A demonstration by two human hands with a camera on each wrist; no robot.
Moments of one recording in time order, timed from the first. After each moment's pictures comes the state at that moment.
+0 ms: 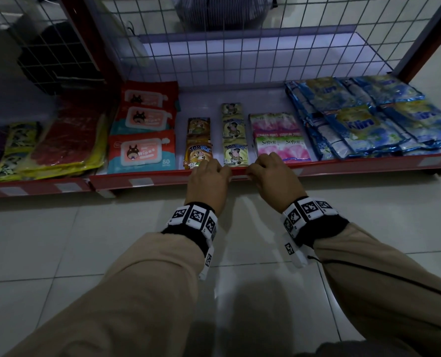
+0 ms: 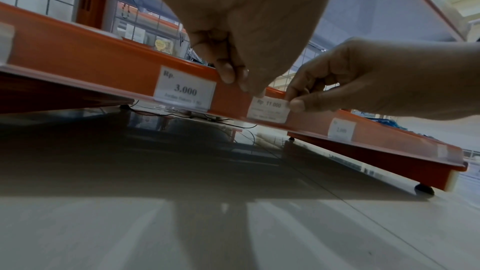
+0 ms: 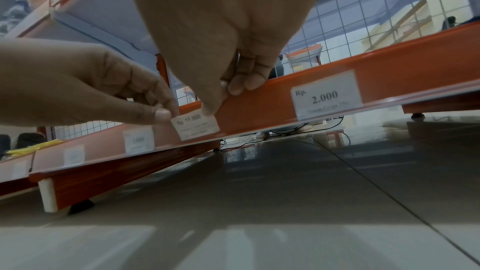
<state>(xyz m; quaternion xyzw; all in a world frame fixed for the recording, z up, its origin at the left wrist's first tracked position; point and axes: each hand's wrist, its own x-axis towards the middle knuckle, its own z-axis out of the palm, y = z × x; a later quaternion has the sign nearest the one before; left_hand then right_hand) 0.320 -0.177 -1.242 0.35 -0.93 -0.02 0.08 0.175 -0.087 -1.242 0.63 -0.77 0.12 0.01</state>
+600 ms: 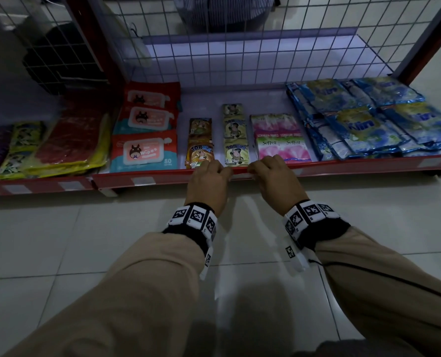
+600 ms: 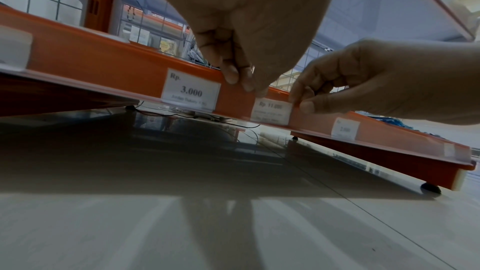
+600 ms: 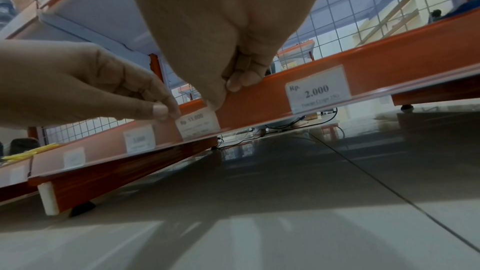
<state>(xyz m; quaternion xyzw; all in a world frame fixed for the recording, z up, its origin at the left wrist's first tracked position) 0.324 -0.175 -1.243 0.34 -0.94 -0.03 0.10 0.177 -0.080 -1.245 0.61 -0.78 0.15 0.00</state>
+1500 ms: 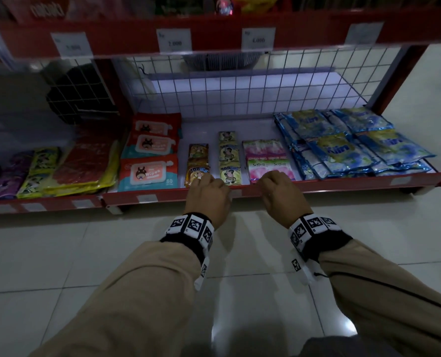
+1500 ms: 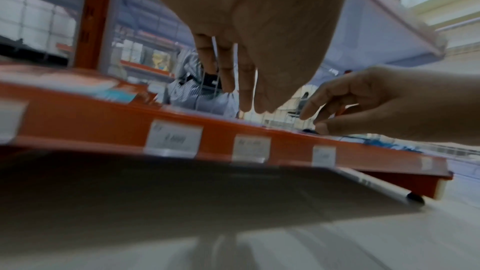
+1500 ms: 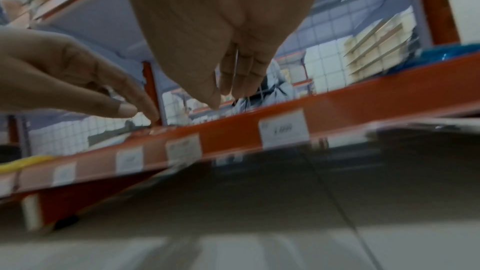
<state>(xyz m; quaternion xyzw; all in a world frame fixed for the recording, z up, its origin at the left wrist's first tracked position) 0.330 -0.154 -1.192 0.31 -0.95 0.04 0.03 0.165 -0.047 -1.212 0.61 -0.77 0.19 0.01</state>
